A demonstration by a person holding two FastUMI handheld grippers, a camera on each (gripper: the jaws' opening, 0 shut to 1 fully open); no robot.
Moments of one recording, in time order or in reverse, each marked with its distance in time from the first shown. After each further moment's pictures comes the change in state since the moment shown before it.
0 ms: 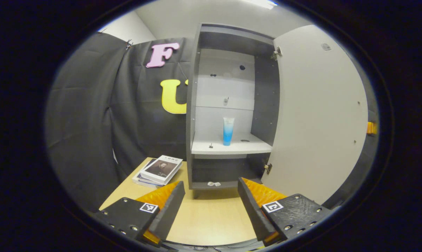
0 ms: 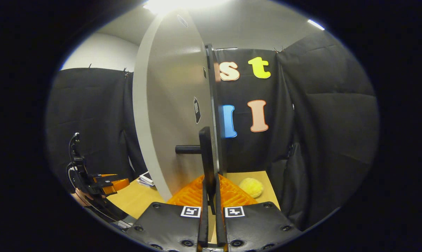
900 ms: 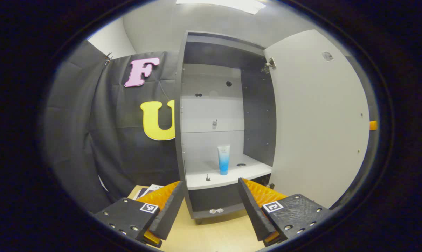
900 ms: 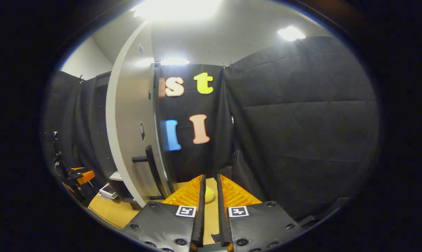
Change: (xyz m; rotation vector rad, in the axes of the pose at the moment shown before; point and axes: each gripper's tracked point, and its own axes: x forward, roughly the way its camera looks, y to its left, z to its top) left arm 0.073 0.008 0.077 0.066 -0.158 -0.177; right arm -0.077 -0.083 0.024 0.084 -0.129 -0.495
